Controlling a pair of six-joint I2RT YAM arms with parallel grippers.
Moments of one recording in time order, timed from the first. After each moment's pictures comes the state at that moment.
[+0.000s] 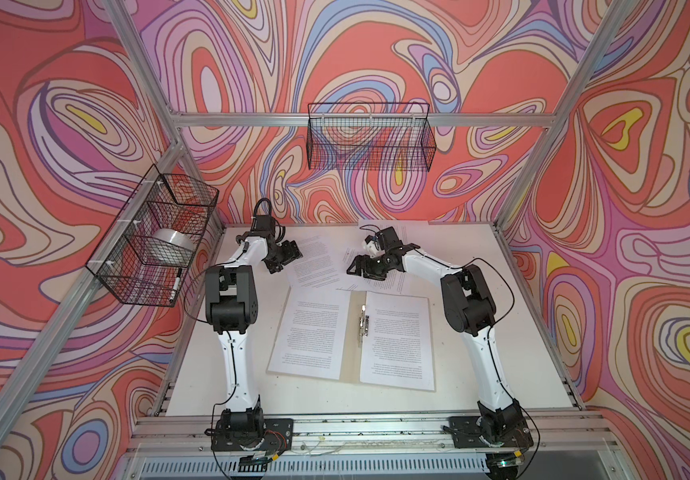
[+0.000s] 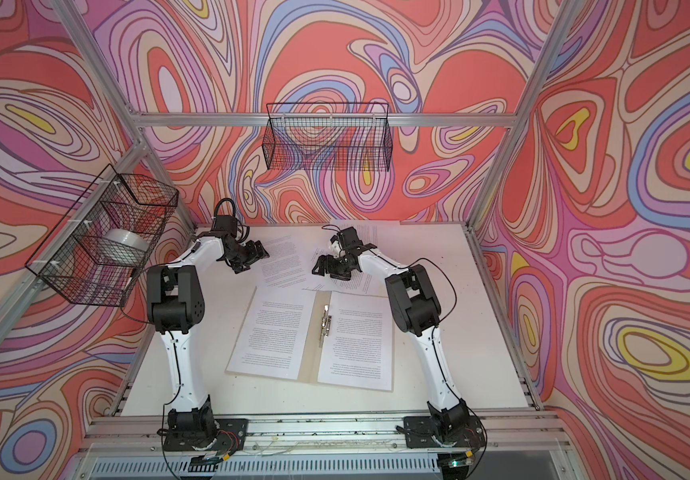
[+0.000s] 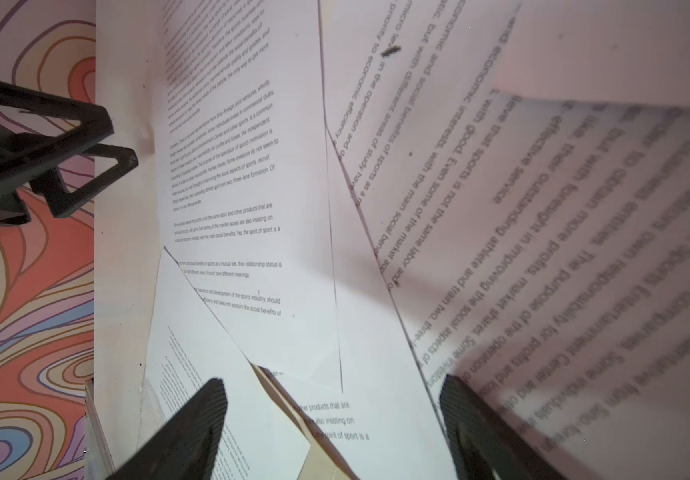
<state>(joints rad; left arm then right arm) 0.02 2.27 1.83 -0.67 0.31 -0.47 0.43 2.38 1.88 -0.44 -0.54 0.48</state>
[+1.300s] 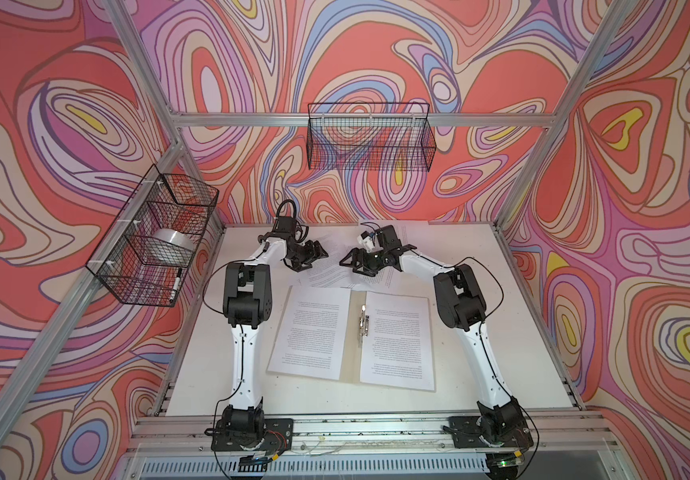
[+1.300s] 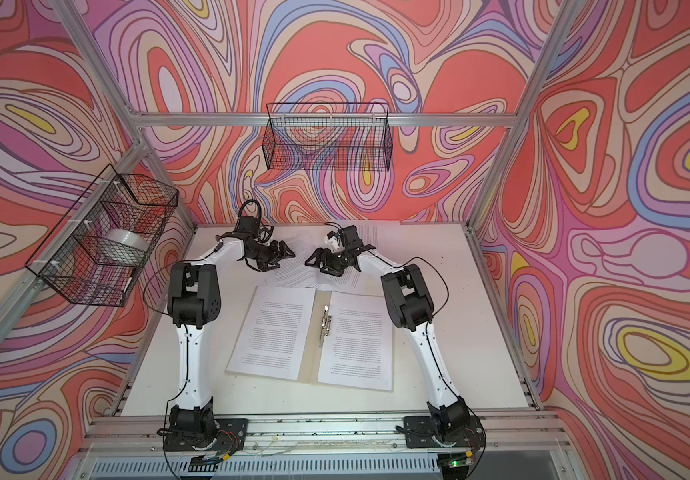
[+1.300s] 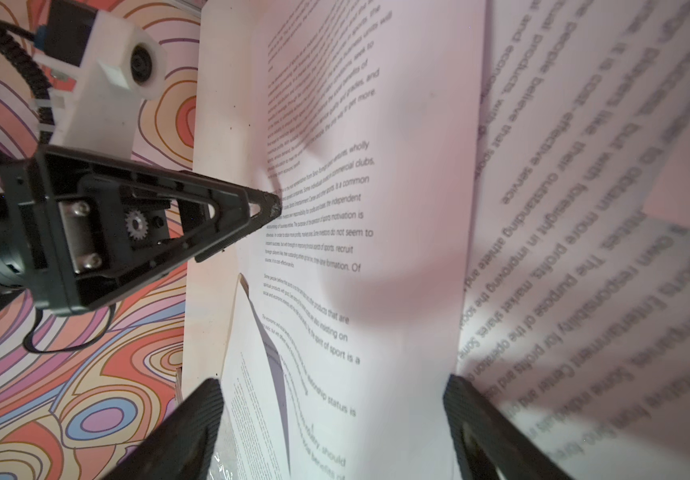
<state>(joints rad) -0.10 2.38 1.92 -0.62 0.54 -0.49 0.41 2.50 1.98 -0.26 -0.76 0.62</state>
